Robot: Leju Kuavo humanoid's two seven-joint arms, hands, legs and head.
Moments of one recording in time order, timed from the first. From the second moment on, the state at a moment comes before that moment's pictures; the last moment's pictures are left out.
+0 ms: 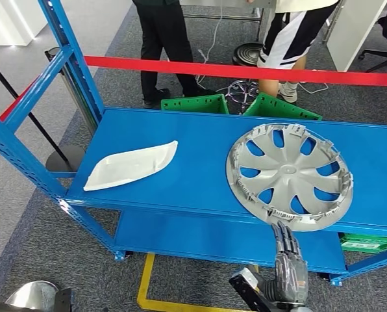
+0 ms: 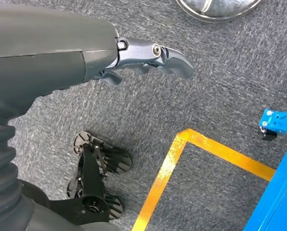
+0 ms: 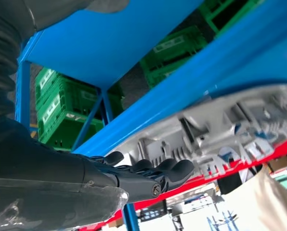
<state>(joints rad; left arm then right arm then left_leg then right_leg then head) -0.05 -0.17 0.91 -0.23 -0.59 0.17 -0.37 0.22 -0.02 0.26 -1.35 1.21 -0.65 -0.17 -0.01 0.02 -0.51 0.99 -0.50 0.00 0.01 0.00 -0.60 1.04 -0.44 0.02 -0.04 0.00</state>
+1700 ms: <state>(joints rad) -0.05 -0.16 0.96 -0.23 -0.63 0.19 -0.36 0.21 -0.24 0.51 -1.61 1.57 -0.69 0.12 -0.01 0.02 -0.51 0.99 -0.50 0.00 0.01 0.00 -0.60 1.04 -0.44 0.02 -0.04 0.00</state>
